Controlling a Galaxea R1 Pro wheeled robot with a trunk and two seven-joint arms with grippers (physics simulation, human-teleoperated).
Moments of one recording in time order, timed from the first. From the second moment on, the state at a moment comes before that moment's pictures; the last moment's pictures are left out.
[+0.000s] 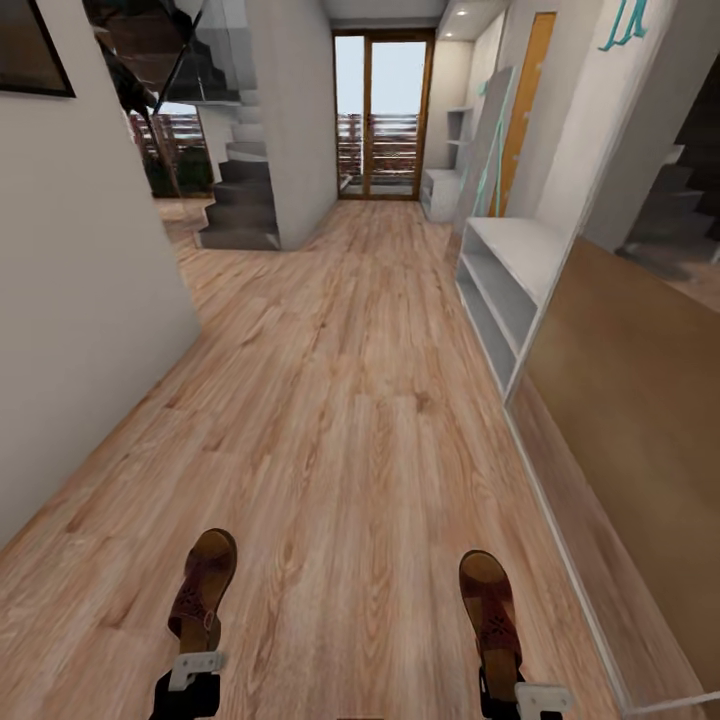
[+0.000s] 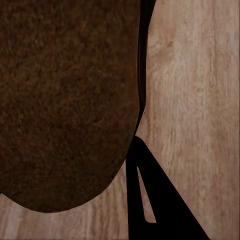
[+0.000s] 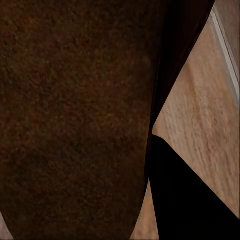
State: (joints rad) left arm -0.28 -0.02 0.56 -0.51 -0.38 -0.27 -0.31; right arm -0.23 0.00 -0.02 -0.32 0.15 -0.67 -0.22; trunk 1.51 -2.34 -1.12
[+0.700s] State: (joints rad) left arm -0.28 -0.02 0.56 -0.51 -0.38 -0.27 -0.30; right arm -0.23 0.00 -0.02 -0.32 0.15 -0.67 -0.21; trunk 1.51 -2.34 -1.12
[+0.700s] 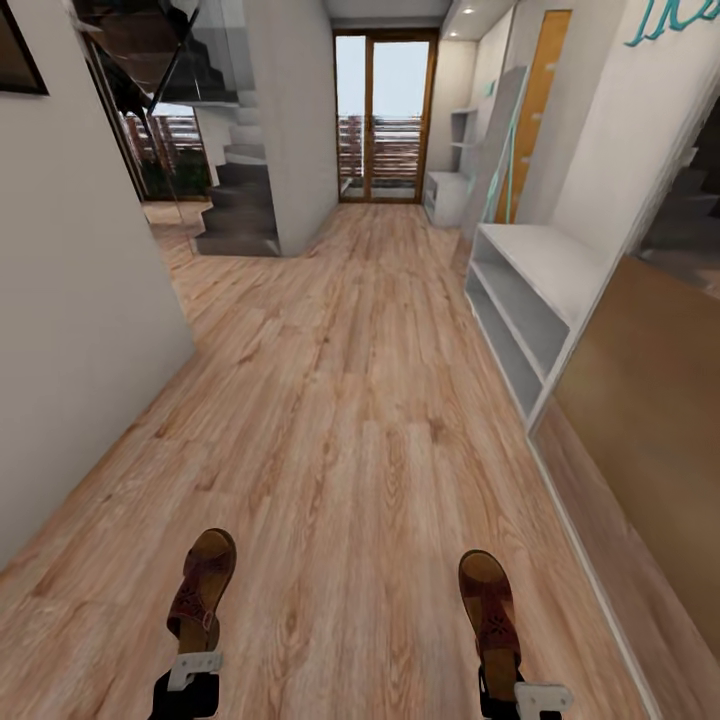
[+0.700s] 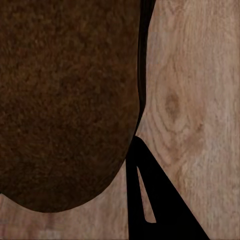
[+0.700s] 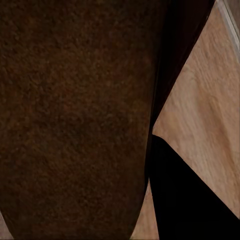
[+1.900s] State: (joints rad) left arm -0.28 -0.02 0.56 -0.51 -0.38 -0.27 -0.30; right arm -0.23 0.00 -0.02 -0.32 0.16 -0.67 -0.21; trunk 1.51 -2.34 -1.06
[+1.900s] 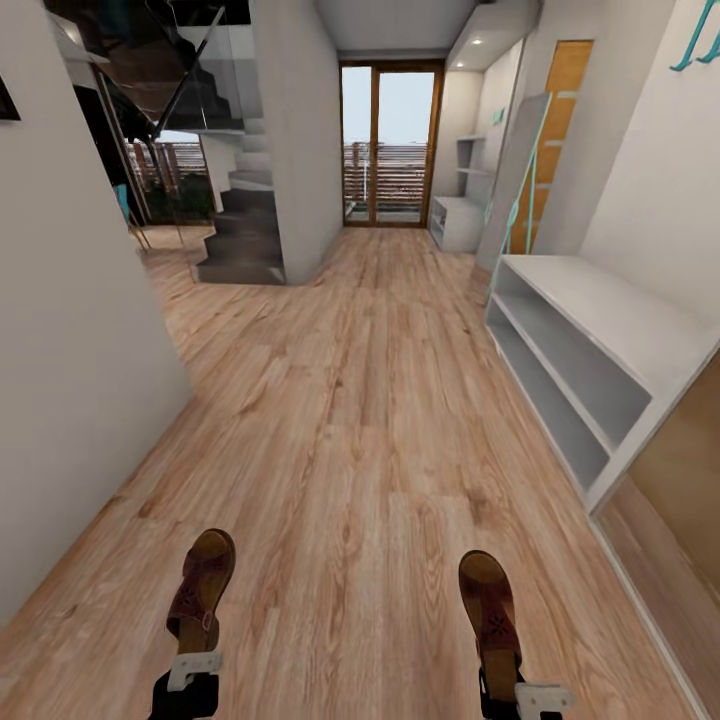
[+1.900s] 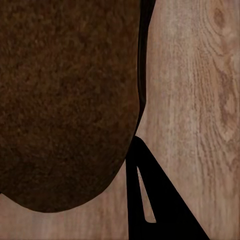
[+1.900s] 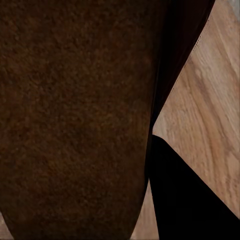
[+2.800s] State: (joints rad) left arm -0.28 -0.02 0.56 -0.51 -0.38 -0.27 -0.30; right arm -0.23 0.00 -0.02 -0.32 0.16 -0.67 -0.22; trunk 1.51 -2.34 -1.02
